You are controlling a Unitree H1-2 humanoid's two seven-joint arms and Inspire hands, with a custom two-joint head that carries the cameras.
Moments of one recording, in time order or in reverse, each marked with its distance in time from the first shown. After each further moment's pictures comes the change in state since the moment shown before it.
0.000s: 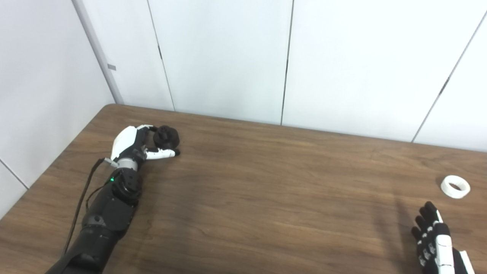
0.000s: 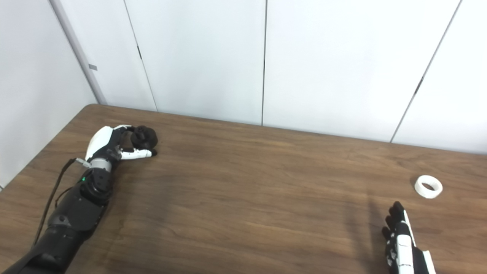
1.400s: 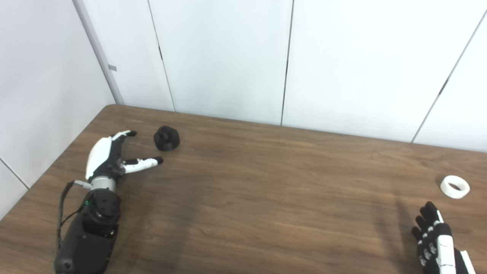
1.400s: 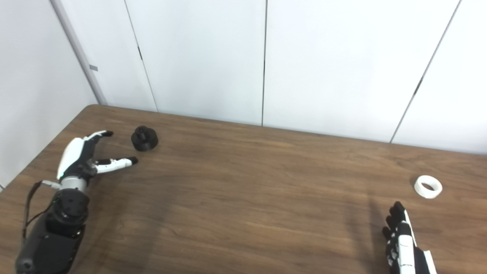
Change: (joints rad) left arm 0.237 -0.032 0.160 -0.443 0.009 0.166 -0.100; right arm -0.004 0.001 -0.011 0.006 0.010 -0.001 0.011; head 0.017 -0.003
